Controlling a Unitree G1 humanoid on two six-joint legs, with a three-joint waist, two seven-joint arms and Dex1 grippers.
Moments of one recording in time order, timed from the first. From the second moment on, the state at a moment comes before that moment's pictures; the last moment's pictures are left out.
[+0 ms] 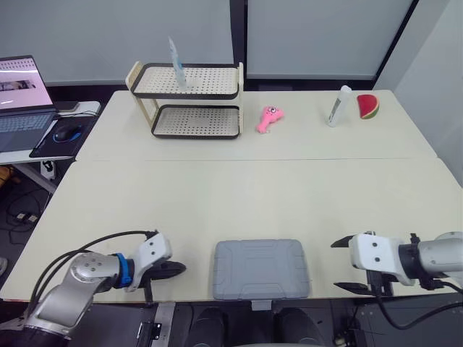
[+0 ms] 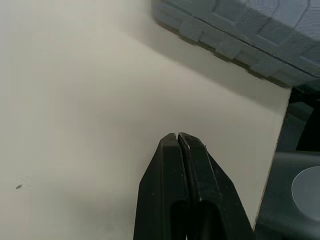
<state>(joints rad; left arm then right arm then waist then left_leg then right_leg) 0.11 0.84 -0.11 -0.13 -0.19 0.27 -1.05 0.14 -1.12 0.04 -0.64 0.14 0.45 1.06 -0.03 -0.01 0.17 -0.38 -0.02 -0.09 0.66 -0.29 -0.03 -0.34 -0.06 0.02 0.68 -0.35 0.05</state>
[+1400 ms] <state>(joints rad) 0.14 0.87 0.03 -0.26 -0.21 0.32 -1.03 0.03 -1.01 0.07 -0.43 0.01 0.32 1.05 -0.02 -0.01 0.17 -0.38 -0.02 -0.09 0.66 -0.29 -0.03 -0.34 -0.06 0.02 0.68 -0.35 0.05</state>
